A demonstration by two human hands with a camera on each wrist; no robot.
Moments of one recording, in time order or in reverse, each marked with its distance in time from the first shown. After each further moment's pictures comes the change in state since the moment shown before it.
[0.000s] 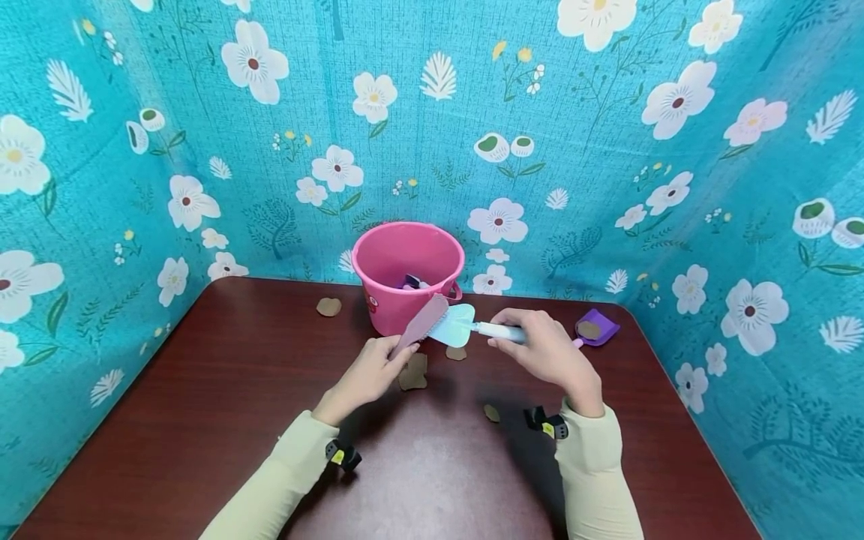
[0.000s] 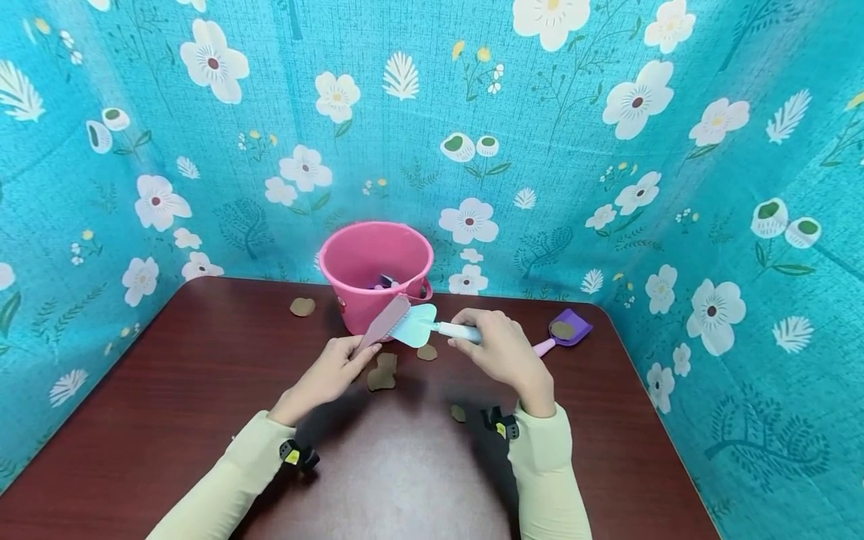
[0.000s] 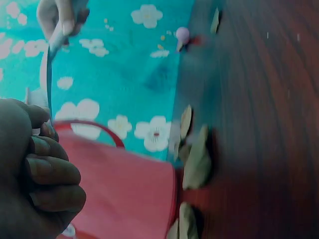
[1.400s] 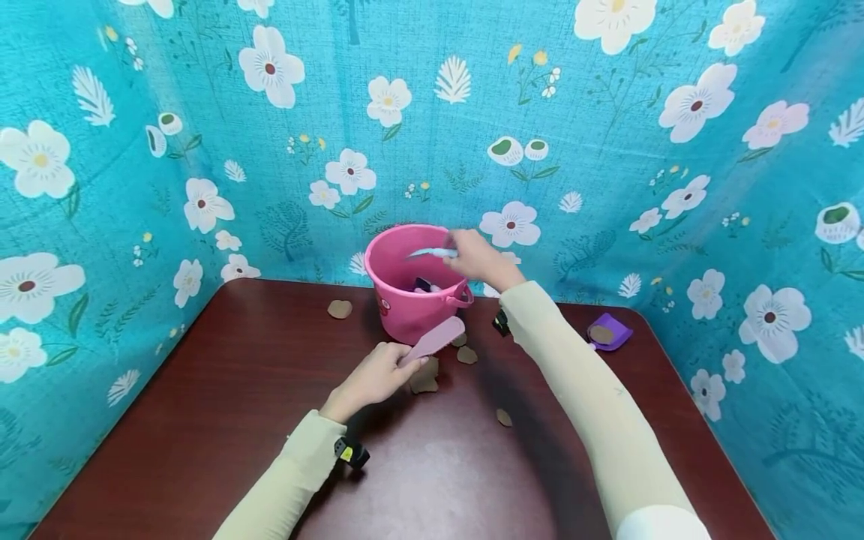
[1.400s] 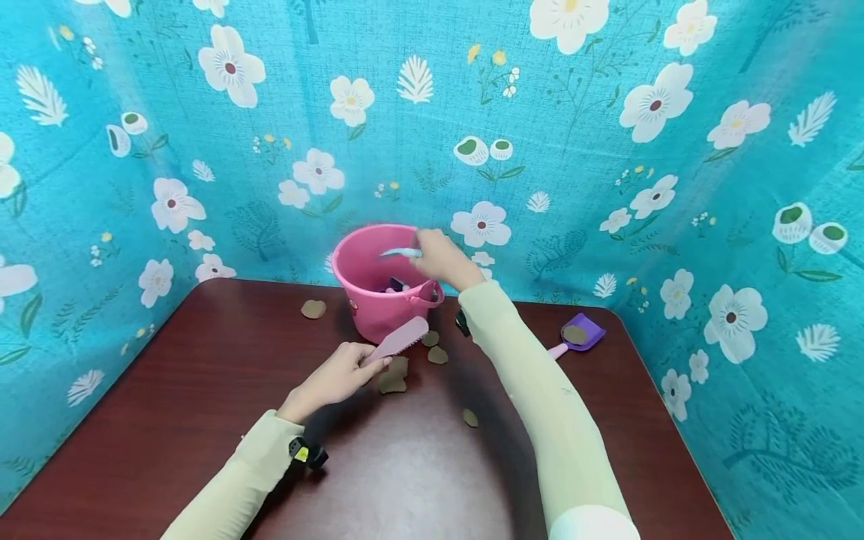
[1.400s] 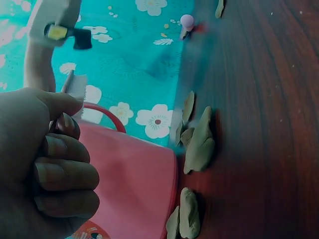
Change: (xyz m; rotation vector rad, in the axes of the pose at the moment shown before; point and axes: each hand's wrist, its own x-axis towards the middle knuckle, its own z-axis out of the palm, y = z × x) left_hand 0.002 -0.011 -0.011 0.089 -0.148 -0.055; right_hand 0.197 -0.011 0.029 -0.096 -0.143 -0.032
